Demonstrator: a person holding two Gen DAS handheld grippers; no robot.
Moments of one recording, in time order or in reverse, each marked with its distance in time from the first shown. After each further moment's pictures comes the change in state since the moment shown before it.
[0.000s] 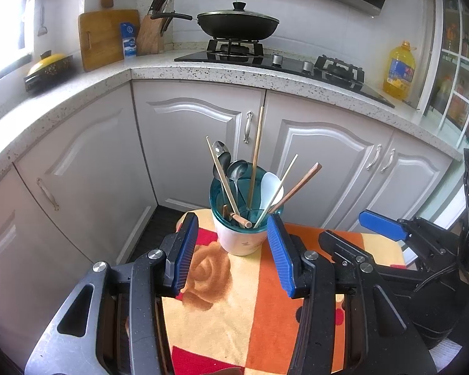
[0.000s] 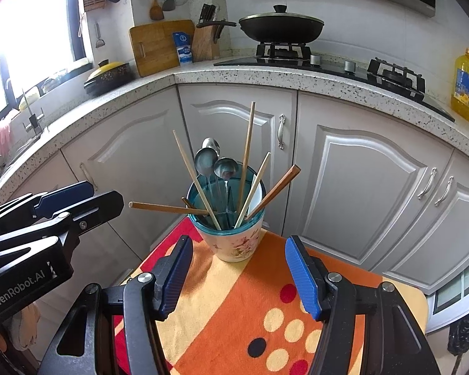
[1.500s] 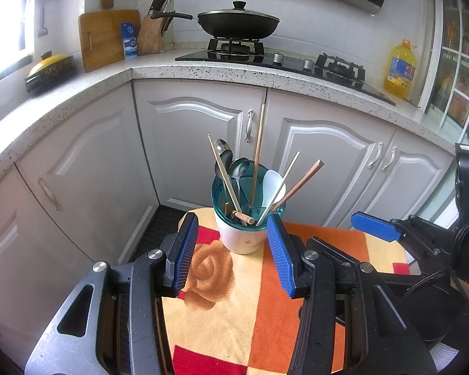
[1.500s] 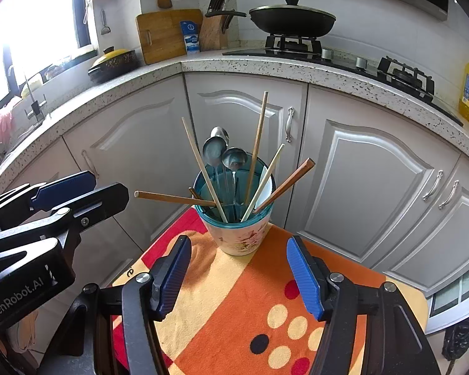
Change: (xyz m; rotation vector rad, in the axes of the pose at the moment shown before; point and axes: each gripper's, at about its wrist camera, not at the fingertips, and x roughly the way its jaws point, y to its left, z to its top) left arm 0.000 0.001 -0.003 0.004 0.003 0.009; right arm 0.010 0.015 -0.002 -0.032 0.042 0.001
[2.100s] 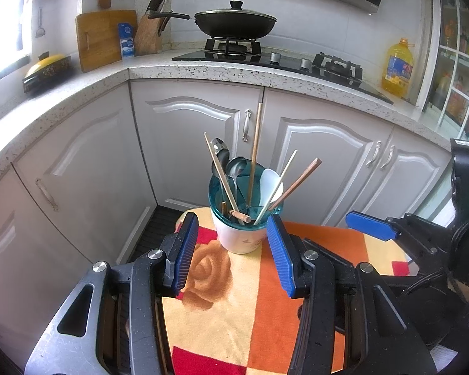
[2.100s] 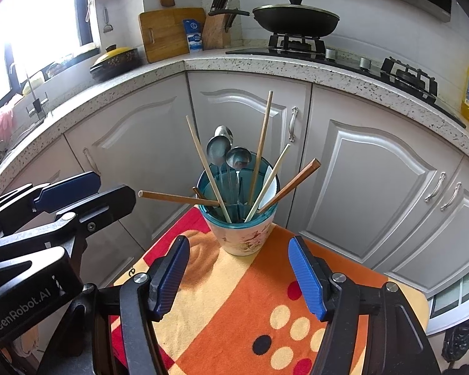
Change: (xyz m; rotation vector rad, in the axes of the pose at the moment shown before) left arm 0.002 0.001 -0.001 0.000 0.001 -0.020; right arm 0.003 0.006 0.001 -0.009 0.008 0.007
